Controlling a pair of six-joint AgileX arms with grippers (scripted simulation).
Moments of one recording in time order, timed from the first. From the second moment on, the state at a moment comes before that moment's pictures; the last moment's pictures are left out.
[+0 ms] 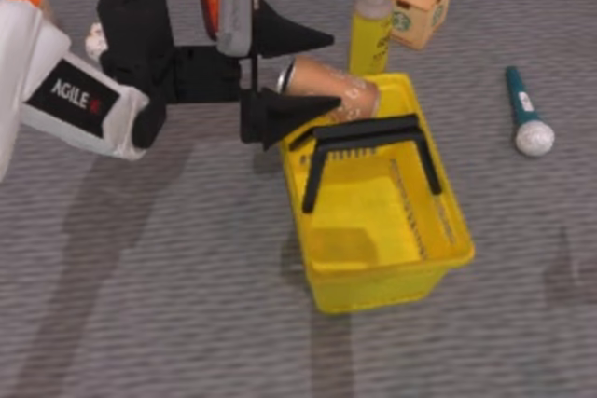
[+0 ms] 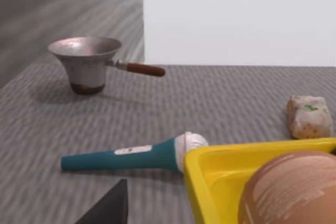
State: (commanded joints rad) left arm -0.29 2.37 1.32 1.01 1.28 0.04; right arm 0.00 0.00 0.00 0.00 0.00 0.00
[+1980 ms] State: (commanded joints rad) left arm 0.02 0.02 0.01 0.01 0.01 0.00; right arm 0.65 2.28 2.26 -1.53 0.00 -1.08
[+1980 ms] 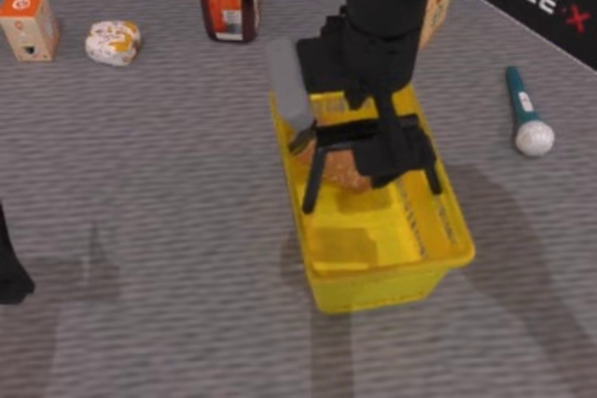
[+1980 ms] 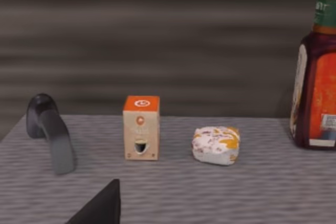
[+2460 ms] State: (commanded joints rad) left arm 0.02 0.00 0.00 0.00 0.00 0.00; right arm 0.65 2.30 2.25 -1.52 0.00 -1.08
